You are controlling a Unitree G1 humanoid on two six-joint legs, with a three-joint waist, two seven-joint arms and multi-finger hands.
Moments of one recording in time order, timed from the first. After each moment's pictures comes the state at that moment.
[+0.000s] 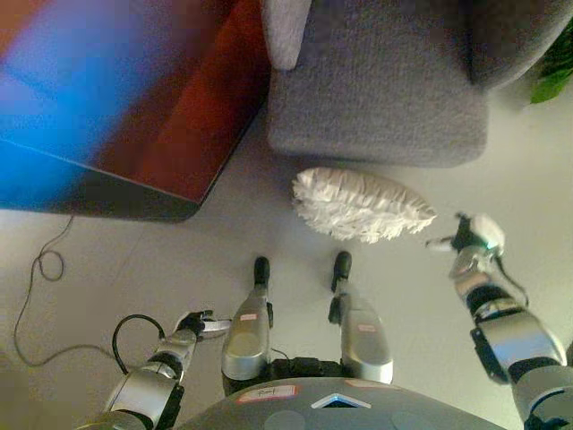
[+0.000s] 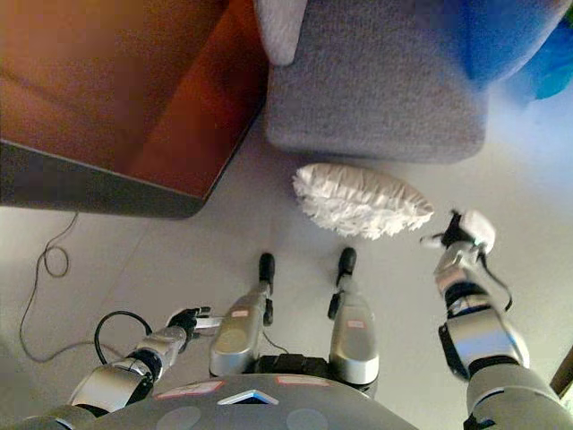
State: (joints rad) left arm -0.18 0.29 -0.25 1.29 -0.13 0.06 0.03; right arm -0.57 -0.60 0.31 1.19 -0.30 0.15 -0.36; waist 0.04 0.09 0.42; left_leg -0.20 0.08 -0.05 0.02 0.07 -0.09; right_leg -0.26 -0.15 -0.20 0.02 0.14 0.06
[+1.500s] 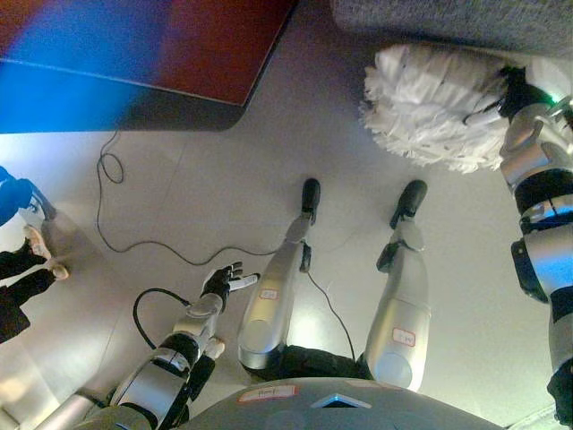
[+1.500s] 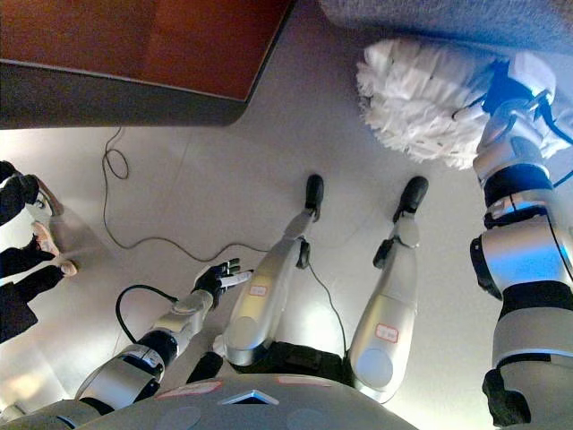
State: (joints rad) left arm -0.20 0.25 -0.40 1.02 -0.44 0.00 0.07; right arm -1.12 -0.72 0.51 1.18 -0.33 0.27 -0.14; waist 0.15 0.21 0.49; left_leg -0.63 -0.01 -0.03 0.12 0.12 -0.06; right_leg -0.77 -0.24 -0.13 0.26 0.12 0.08
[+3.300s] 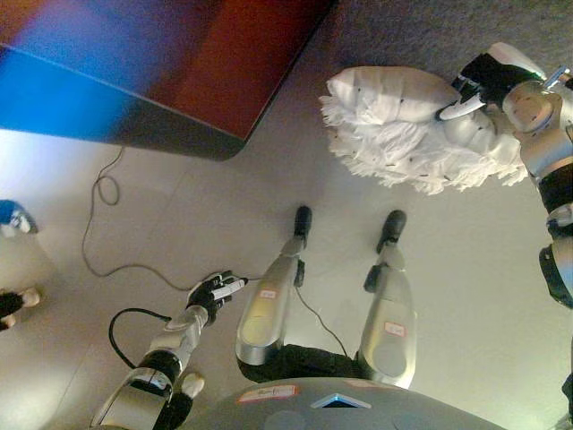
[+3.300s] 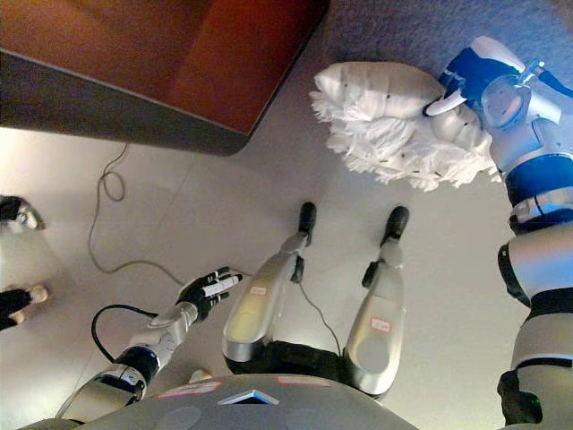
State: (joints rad) left arm -0.08 0.34 -0.25 0.95 -0.51 0.07 -0.05; right arm -1.02 -0.87 0.60 0.83 -0.22 0.13 0.23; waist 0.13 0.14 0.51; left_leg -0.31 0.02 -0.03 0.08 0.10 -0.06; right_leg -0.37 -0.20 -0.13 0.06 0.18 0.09
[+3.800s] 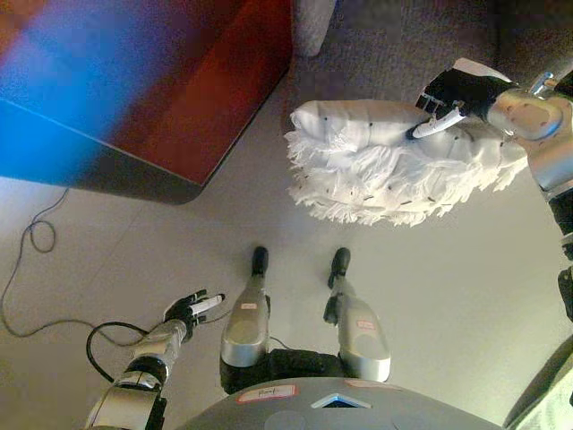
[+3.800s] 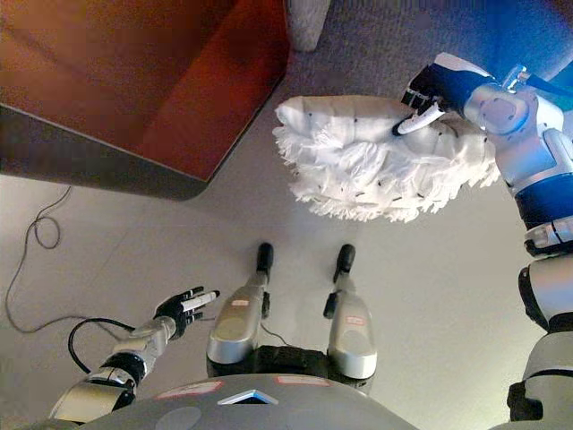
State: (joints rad) left arm -0.08 0.35 -0.10 1.09 -0.35 0.10 -0.04; right arm -0.91 -0.94 0.50 0.54 -0.09 0.12 0.47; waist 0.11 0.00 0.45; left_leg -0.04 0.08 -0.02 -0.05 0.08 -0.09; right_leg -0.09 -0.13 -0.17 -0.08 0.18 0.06
